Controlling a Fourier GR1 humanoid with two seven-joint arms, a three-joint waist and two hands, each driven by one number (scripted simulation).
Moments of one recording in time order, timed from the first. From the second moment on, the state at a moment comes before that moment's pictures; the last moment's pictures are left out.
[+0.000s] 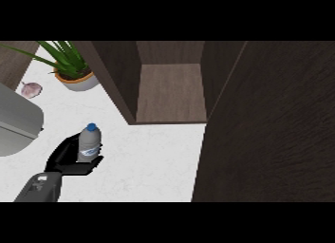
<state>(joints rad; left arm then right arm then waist) -0.38 0.25 0.20 -0.43 -0.12 -0.53 -0.71 0.09 -0.19 0.55 -2.48 0.08 -0.22 0.38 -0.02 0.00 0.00</state>
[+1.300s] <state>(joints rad) -0.32 0.00 -0.14 -0.95 0.21 0.09 -0.67 0.12 -0.24 0.56 -2.49 0.06 -0.25 0.36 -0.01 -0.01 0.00</state>
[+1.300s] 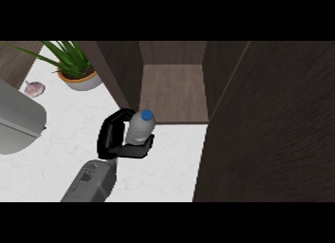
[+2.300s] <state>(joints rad) -0.65 0.00 -0.37 -0.96 0.40 0.50 -0.40 0.22 -0.28 0.57 -2.49 0.05 -0.26 0.26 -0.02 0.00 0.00</state>
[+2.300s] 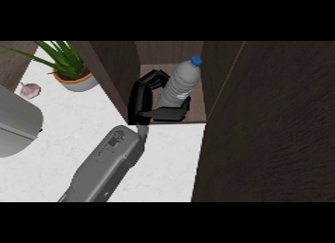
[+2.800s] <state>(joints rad) -0.80 0.00 -0.34 -0.72 0.52 0.56 -0.43 0.25 -0.30 0.54 -2.49 0.04 -0.24 0.22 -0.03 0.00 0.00</state>
